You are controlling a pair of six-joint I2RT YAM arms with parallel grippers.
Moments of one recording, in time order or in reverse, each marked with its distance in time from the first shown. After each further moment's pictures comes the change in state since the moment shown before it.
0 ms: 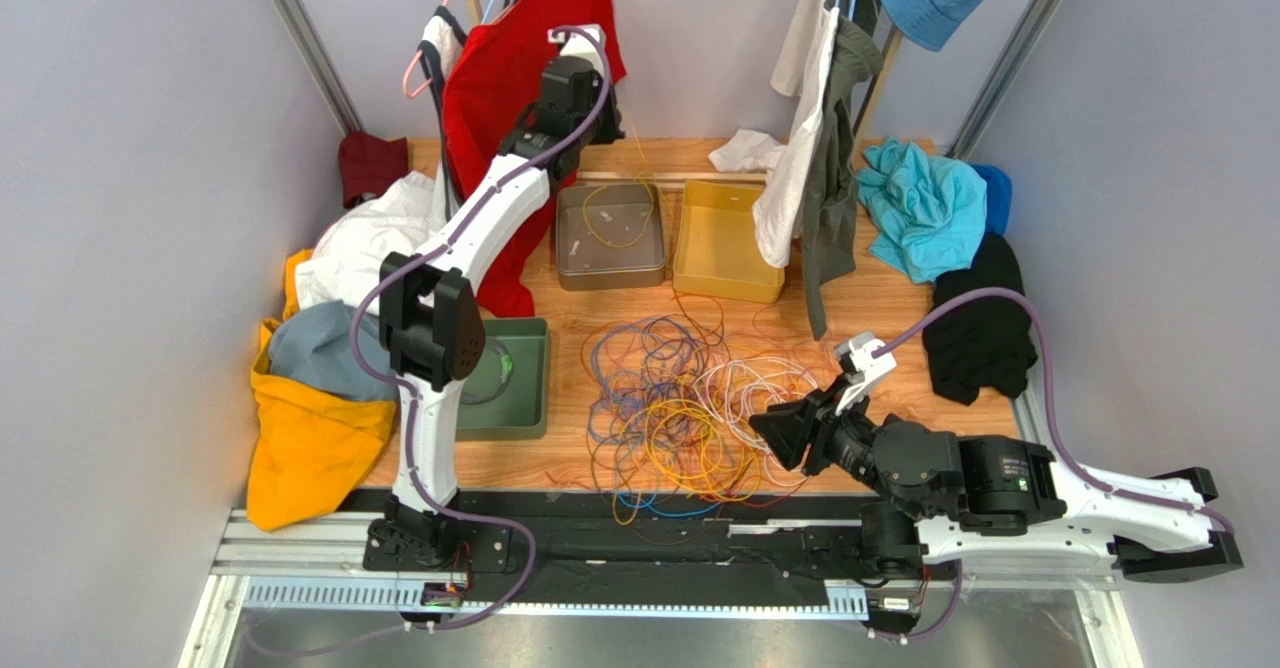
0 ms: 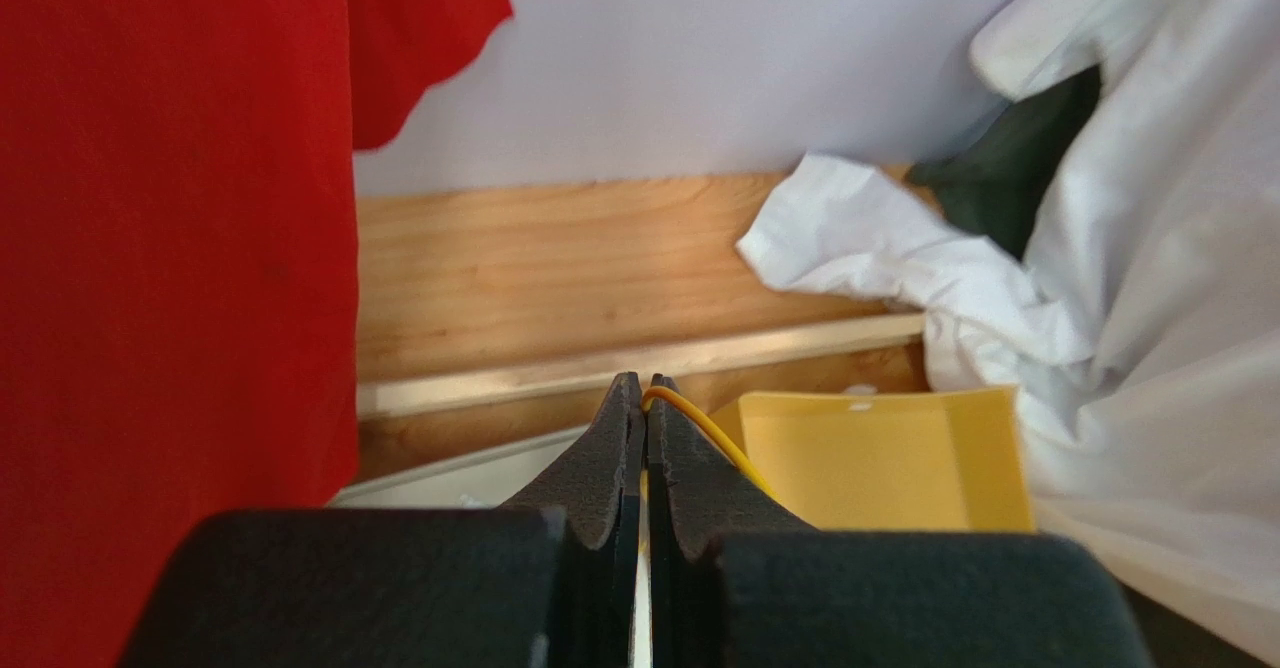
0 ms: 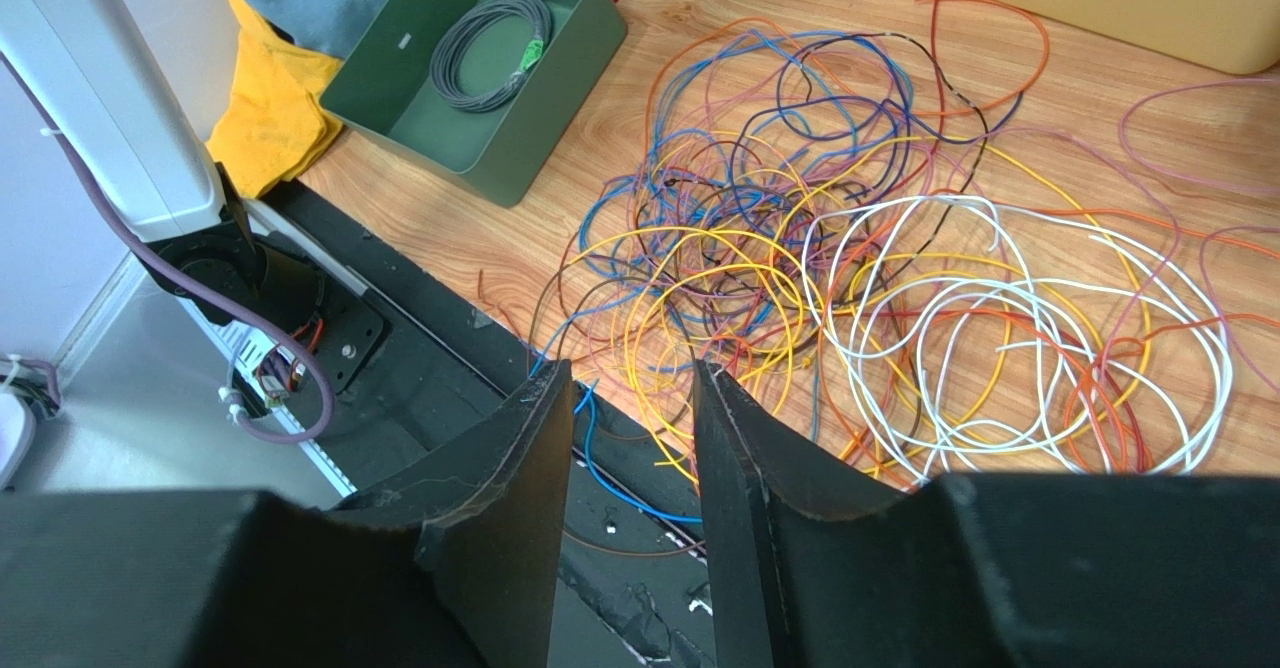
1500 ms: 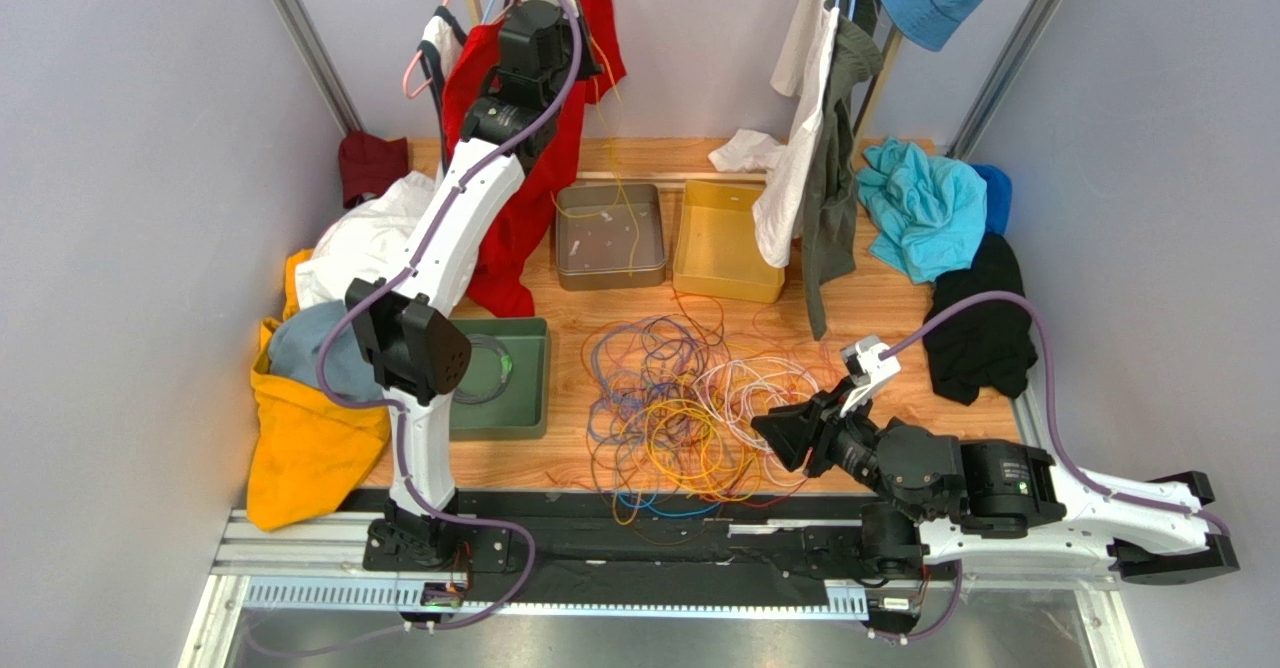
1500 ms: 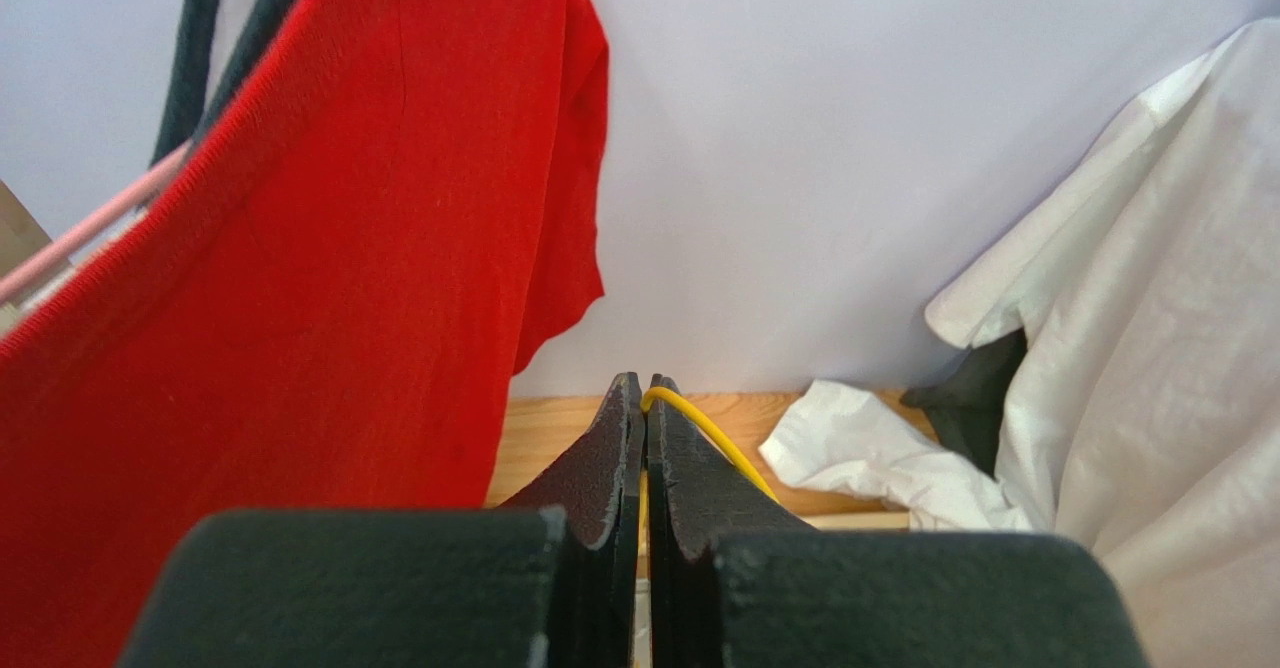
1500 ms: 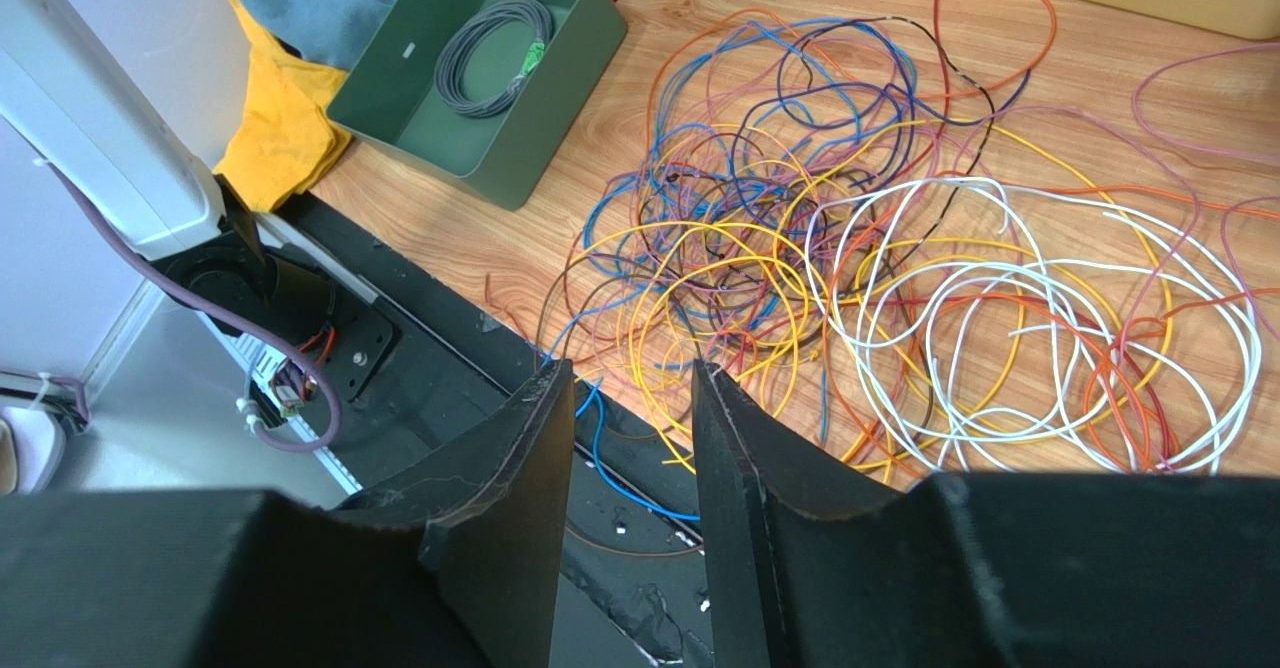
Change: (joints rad) left arm 0.000 -0.105 0.168 0.006 -0.166 0.079; right arm 0.000 -0.047 -0.046 0.008 0.008 0.039
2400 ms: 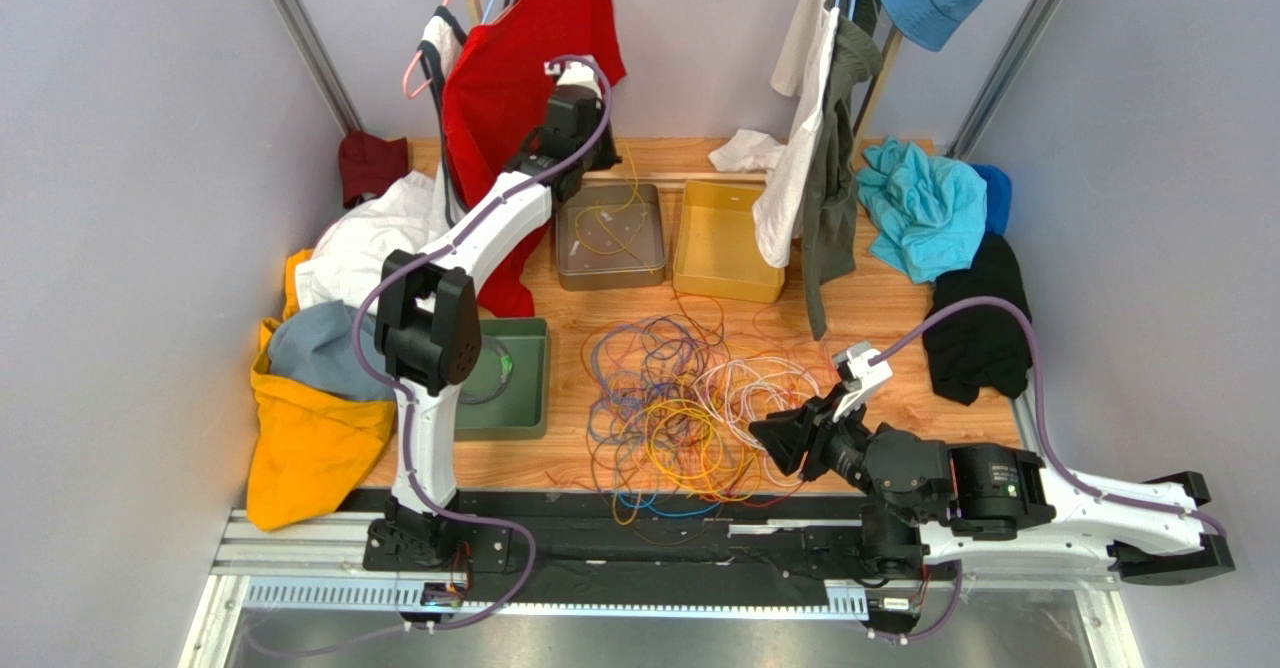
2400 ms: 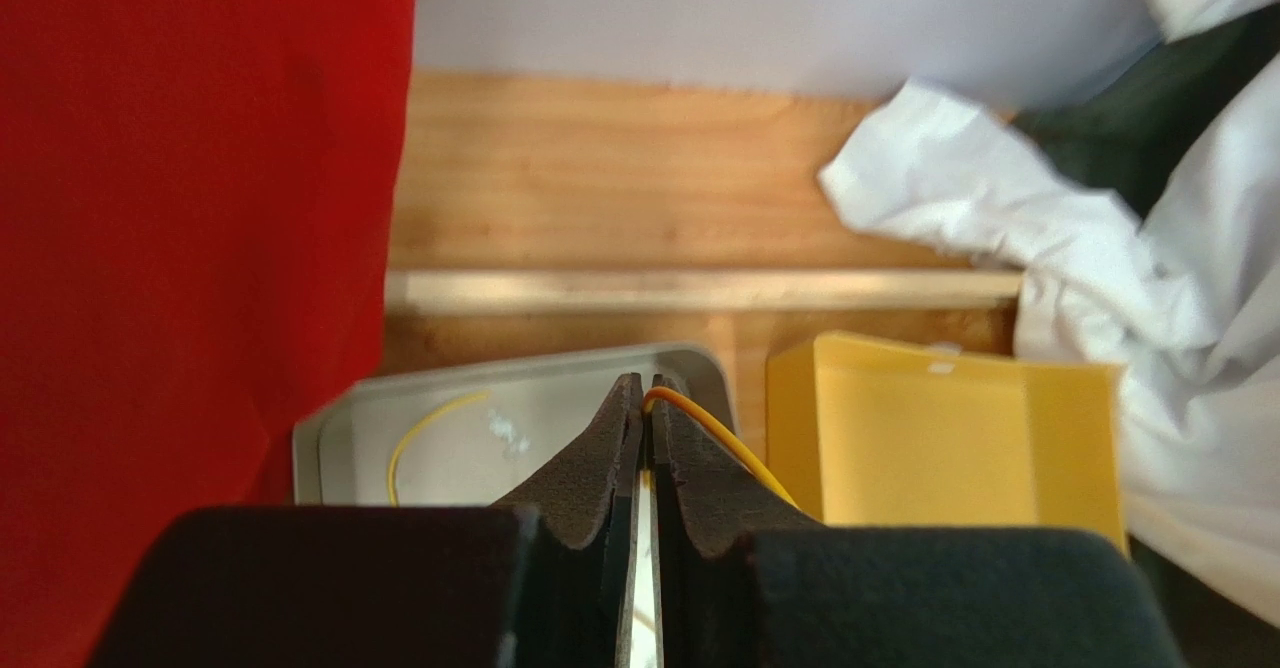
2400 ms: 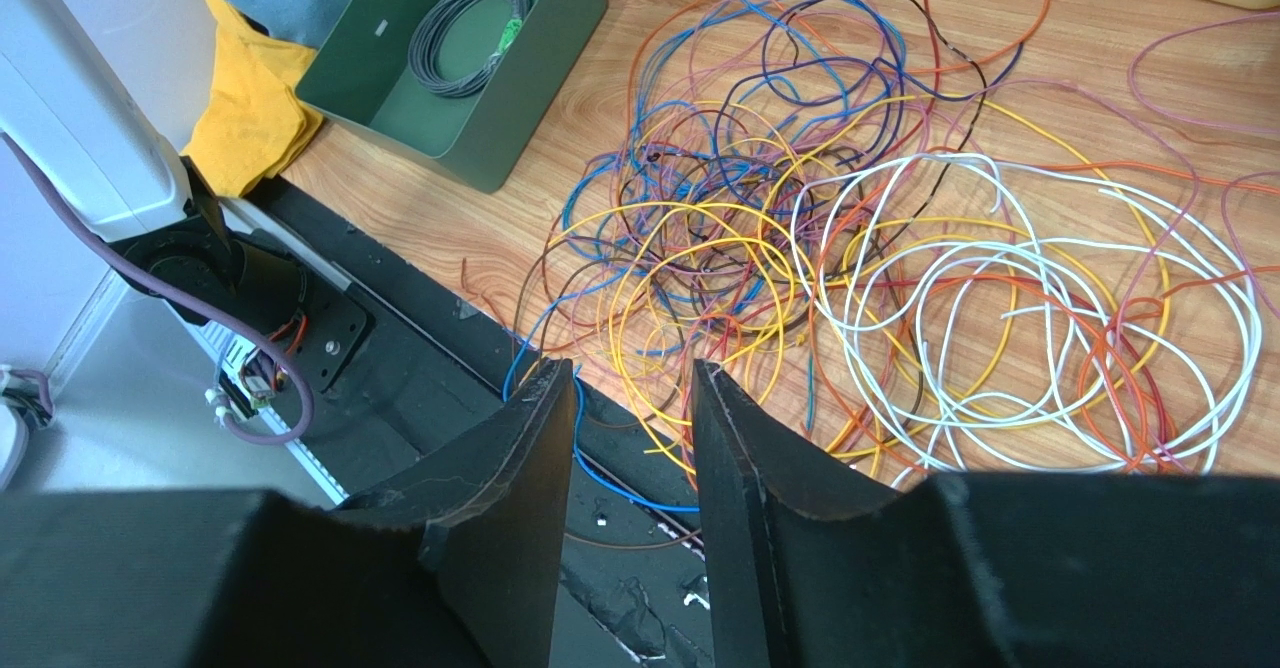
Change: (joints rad) left arm -0.010 0.071 -0.372 0.042 0.087 -0.153; right arm 0.000 -0.011 -0.045 0.006 0.000 0.013
